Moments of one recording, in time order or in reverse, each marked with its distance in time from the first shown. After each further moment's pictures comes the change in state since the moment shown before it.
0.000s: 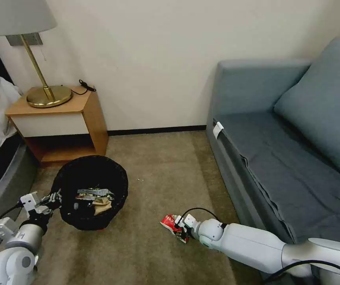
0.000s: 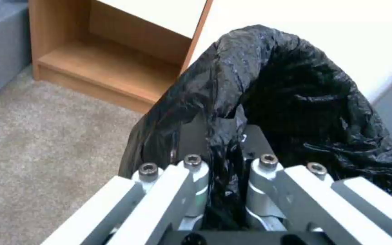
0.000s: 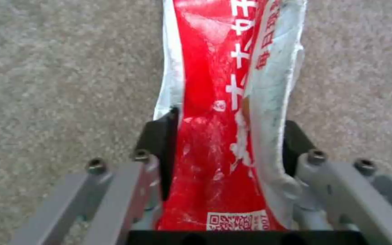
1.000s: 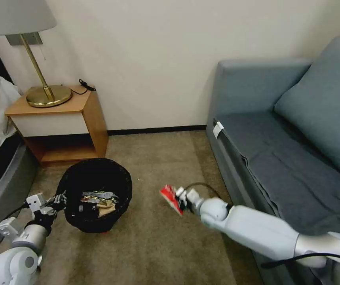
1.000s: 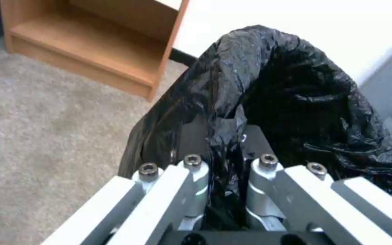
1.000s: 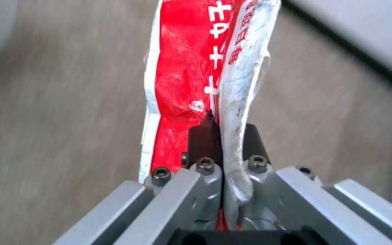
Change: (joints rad) left arm 0.010 0.020 0.051 0.011 -0.036 0.021 -0.010; right arm 0.100 -0.102 0.243 0.300 -0.005 -0.001 0.142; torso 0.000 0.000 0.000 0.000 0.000
